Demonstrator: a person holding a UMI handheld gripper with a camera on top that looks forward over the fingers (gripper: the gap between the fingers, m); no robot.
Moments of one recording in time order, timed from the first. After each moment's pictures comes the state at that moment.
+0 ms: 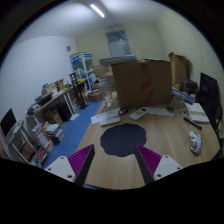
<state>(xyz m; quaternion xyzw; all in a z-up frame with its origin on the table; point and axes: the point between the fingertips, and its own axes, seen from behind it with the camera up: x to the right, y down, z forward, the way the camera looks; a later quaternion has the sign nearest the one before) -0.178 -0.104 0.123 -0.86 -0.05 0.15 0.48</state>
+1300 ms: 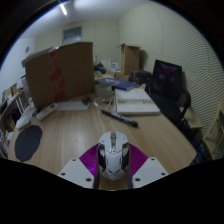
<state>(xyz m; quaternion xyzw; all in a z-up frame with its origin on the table) 0.174 -0.008 -0.005 -0.88 0.11 -0.04 0.46</state>
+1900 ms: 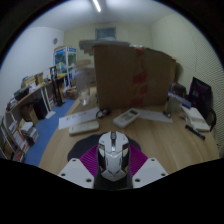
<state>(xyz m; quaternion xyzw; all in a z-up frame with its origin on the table) -0.163 0.056 0.032 -0.87 -0.02 0.03 0.48</state>
